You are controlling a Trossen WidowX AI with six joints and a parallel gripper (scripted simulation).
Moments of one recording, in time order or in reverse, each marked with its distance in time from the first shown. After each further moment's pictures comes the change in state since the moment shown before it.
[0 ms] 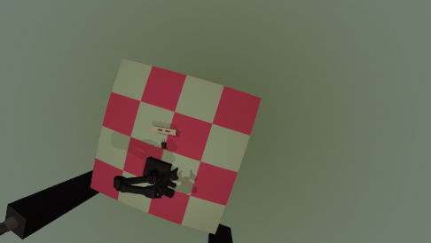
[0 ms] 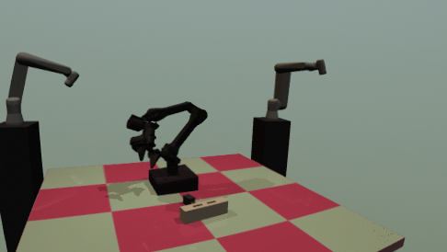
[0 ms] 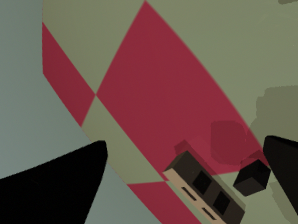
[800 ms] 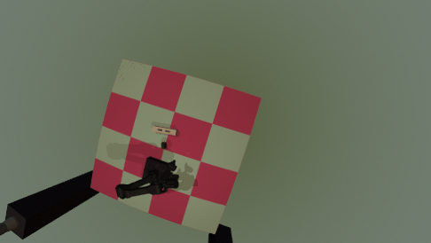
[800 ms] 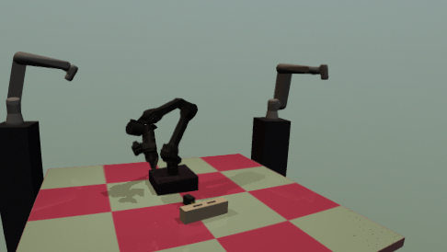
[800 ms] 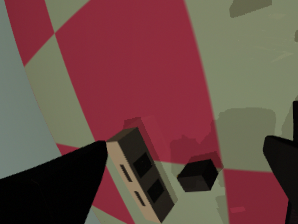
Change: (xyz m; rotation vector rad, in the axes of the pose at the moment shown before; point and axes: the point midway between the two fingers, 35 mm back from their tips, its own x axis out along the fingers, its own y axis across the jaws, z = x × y) arm 0.028 -0.004 -0.024 -0.417 0.125 -0.195
